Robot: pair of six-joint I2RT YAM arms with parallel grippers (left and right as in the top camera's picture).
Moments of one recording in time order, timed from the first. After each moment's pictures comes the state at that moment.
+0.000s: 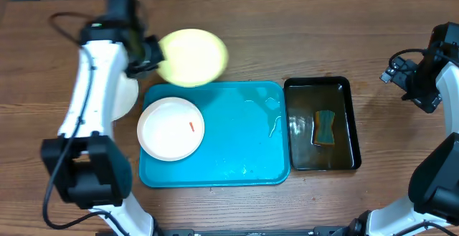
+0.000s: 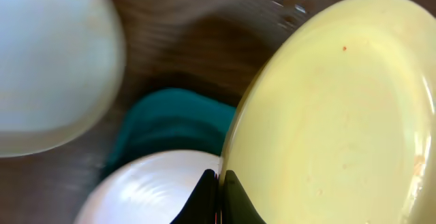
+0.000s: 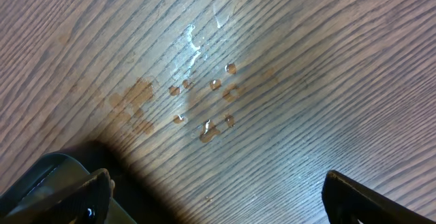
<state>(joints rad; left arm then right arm) 0.08 1.89 1.73 -1.11 0.16 -0.43 -0.35 1.80 1.45 -0.99 0.01 0.35</state>
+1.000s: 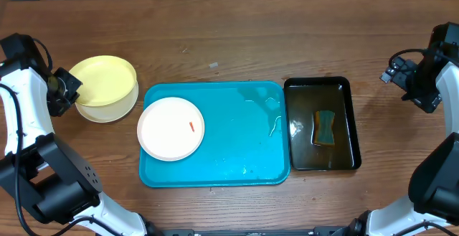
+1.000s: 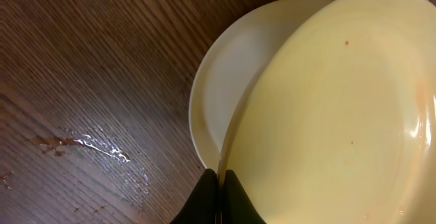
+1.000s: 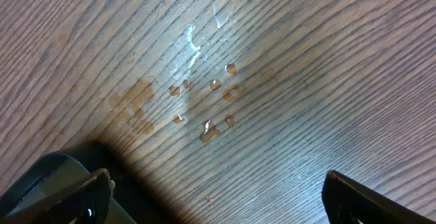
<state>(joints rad) 0.53 1.89 1.61 -1.05 -0.01 -0.44 -0.35 1.80 1.45 -0.99 0.01 0.35</state>
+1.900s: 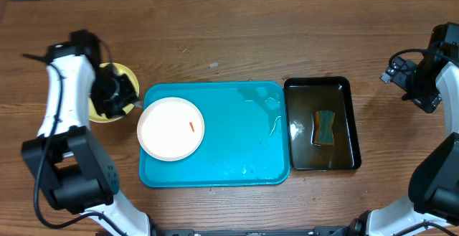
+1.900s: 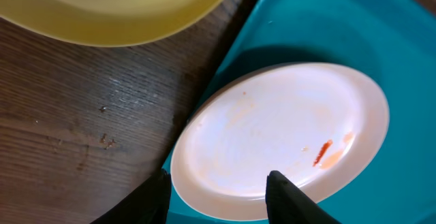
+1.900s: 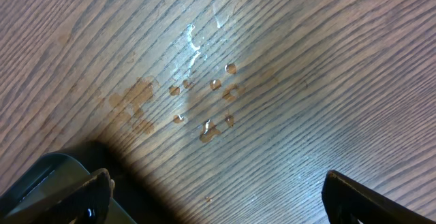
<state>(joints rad) 0.24 1.89 1.55 -1.30 0.13 -0.28 -0.35 1.80 1.45 -0.99 0.01 0.35</state>
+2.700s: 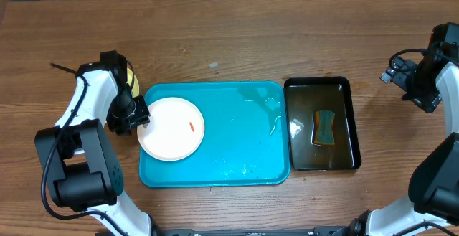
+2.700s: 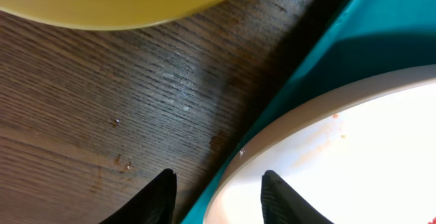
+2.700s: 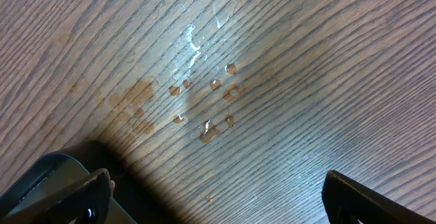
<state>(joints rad) 0.18 1.89 1.29 -1.11 -0.04 -0.30 -0.35 1.80 1.45 -0.99 0.00 0.35</state>
